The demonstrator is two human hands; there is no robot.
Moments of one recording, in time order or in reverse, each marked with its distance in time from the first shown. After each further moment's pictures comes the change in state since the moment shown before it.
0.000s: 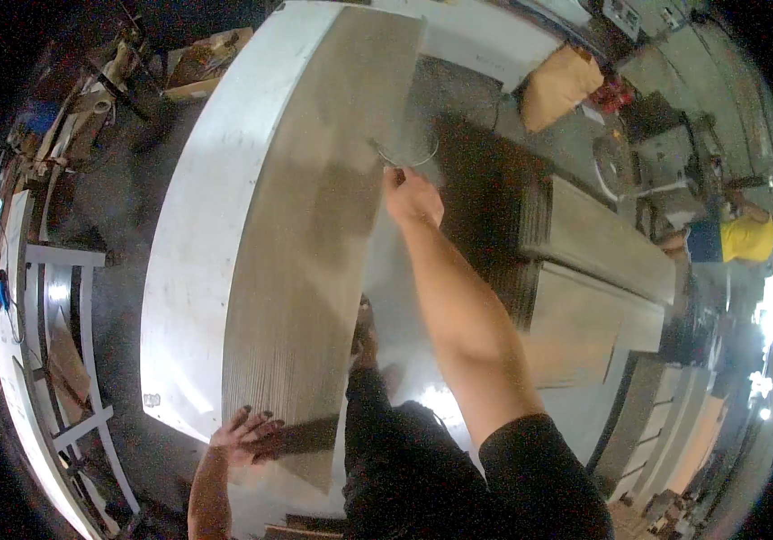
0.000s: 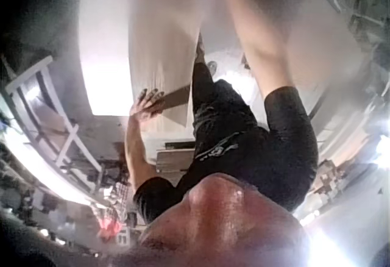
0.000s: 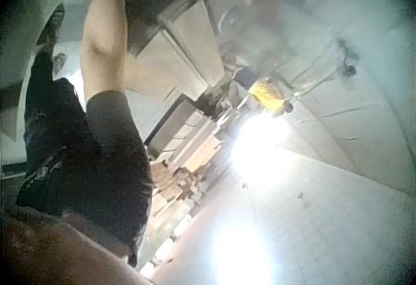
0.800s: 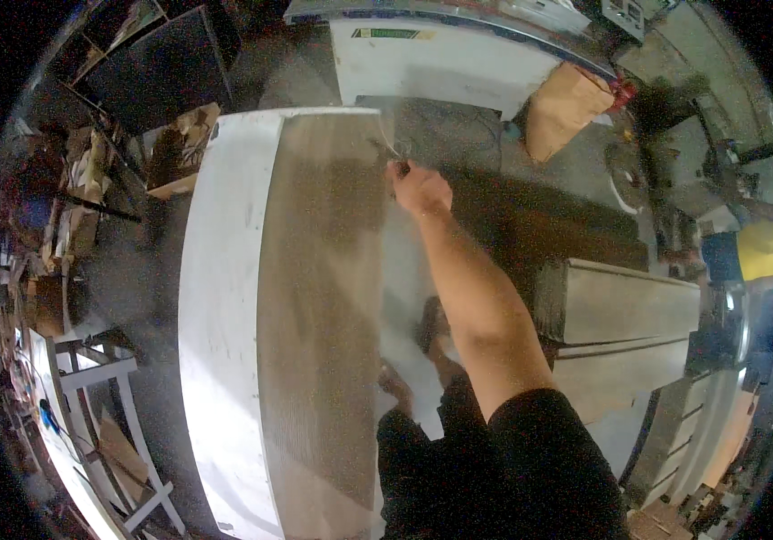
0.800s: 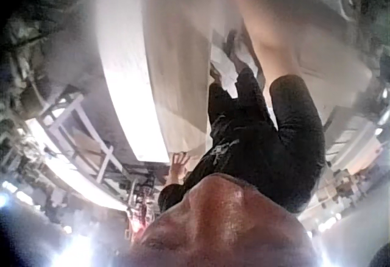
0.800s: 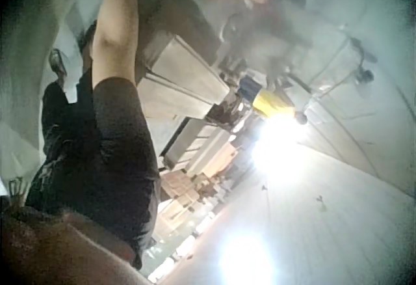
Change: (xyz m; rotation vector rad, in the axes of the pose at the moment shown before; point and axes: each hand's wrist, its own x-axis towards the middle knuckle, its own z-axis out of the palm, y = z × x) left_hand 0.065 -0.004 -0.090 -0.675 -0.854 -0.374; right_hand 0.409 -0.083 -0.073 -0.012 -0.001 -0.008
